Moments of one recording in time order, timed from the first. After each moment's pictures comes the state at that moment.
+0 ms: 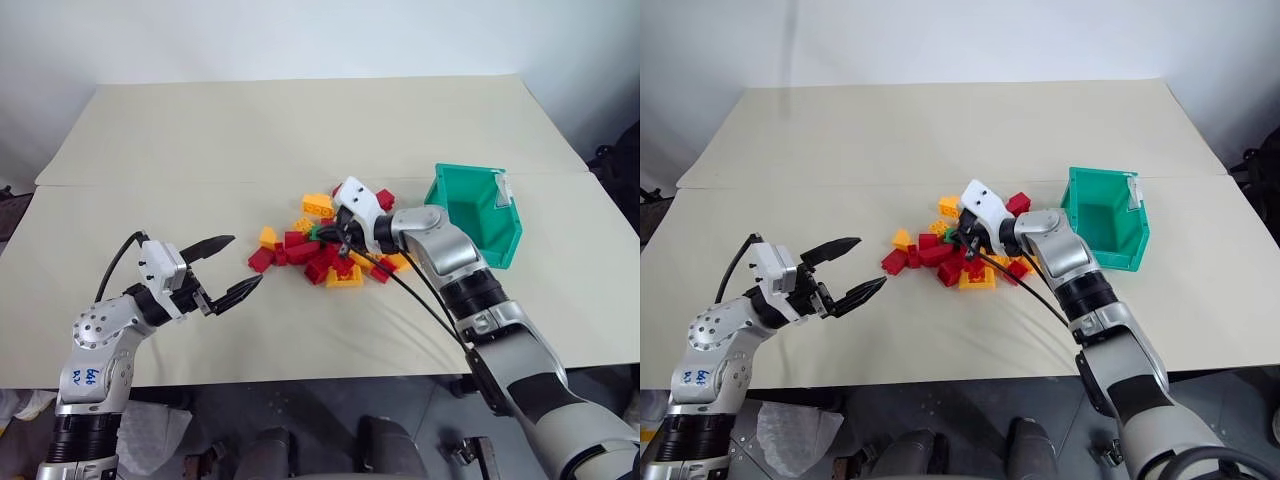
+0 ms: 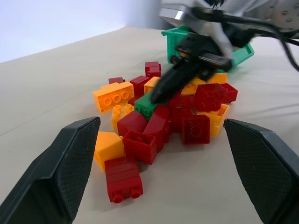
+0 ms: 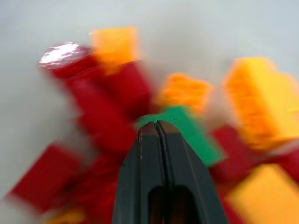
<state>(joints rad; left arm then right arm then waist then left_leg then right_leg) -0.15 0.55 0.20 -0.11 -0.48 0.06 -0.86 -0.93 -0.32 0.31 0.42 0.09 0.46 0.95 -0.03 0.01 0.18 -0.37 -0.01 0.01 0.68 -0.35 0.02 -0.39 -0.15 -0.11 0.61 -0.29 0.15</state>
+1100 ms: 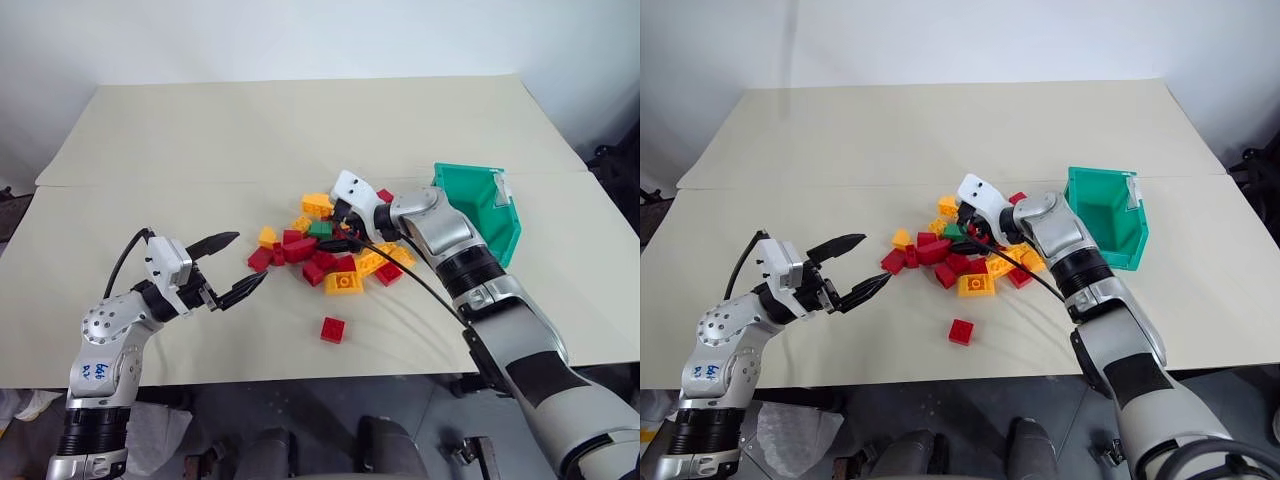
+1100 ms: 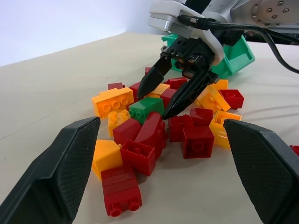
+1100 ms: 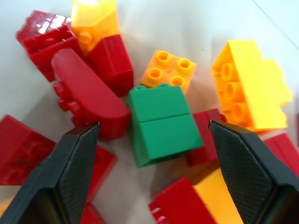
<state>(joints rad) -0.18 0.52 0.19 -0.09 -0.46 0.06 -0.86 -1.13 -0.29 0.33 0.75 -0.01 0.39 0.99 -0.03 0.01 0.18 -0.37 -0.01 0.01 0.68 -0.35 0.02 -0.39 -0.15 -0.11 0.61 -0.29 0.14</state>
